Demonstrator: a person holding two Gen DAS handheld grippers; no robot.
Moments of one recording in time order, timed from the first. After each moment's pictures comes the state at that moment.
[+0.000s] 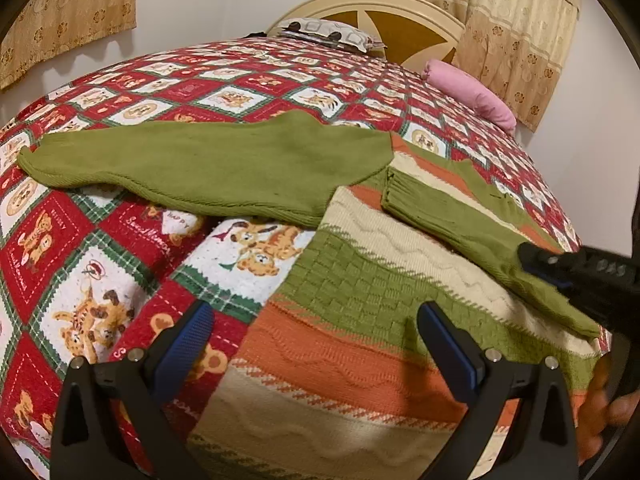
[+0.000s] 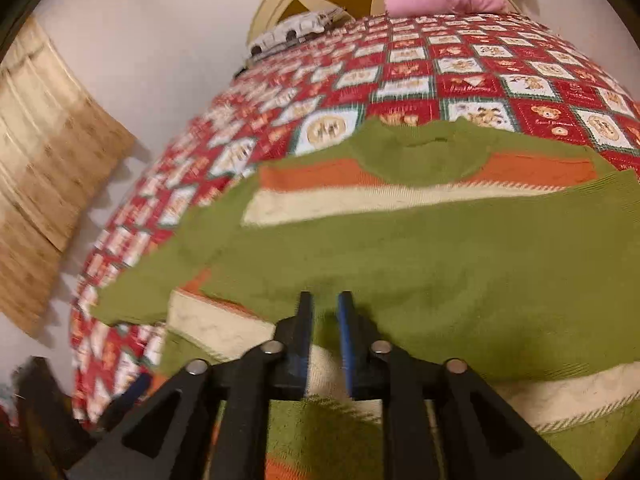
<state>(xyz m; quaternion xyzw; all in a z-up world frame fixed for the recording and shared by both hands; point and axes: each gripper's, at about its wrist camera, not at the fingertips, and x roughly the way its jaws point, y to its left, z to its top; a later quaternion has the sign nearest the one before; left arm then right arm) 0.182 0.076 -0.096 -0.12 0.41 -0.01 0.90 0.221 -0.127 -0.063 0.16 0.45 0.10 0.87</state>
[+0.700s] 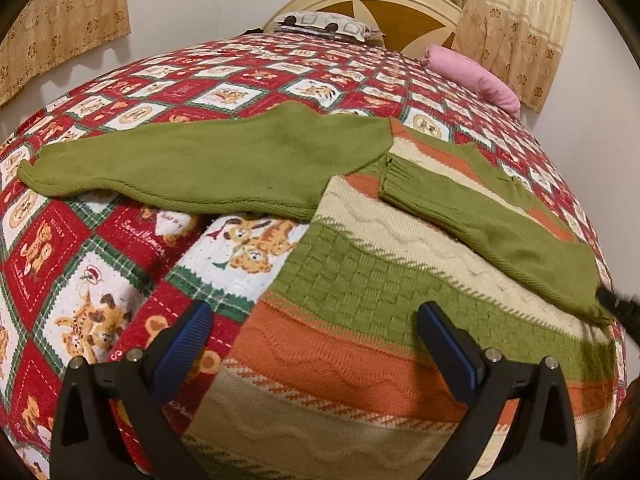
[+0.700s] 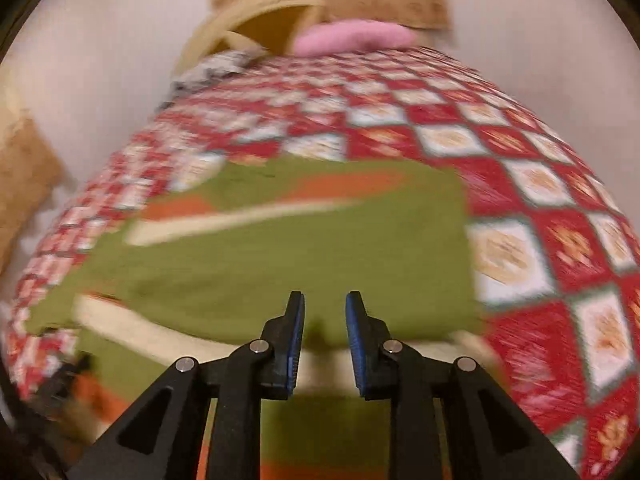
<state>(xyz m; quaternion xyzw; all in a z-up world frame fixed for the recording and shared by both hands) 0.186 0.067 -0.100 -0.09 0.42 0.00 0.90 0.145 -0.250 -0.056 0.12 0.41 -0.08 0.90</state>
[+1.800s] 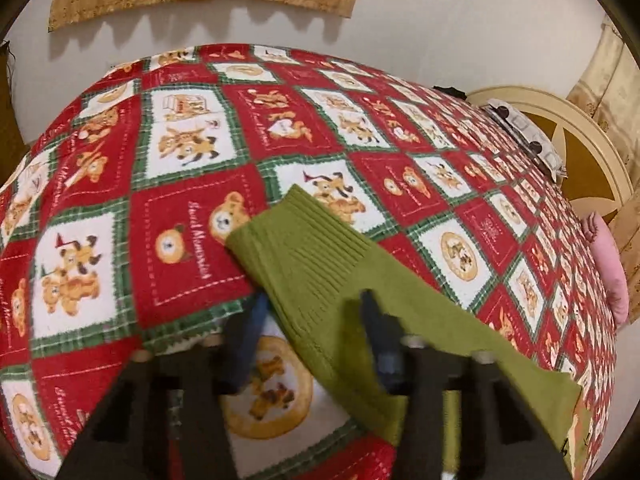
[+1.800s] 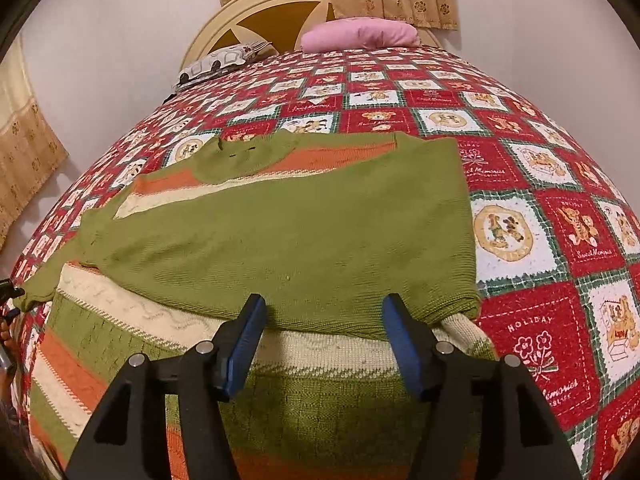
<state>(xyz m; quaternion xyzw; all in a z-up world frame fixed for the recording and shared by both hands) 0.249 0.352 -0.102 -0.29 0.36 0.27 0.84 0.139 -0.245 -0.080 0.11 0.40 -0.04 0.91</state>
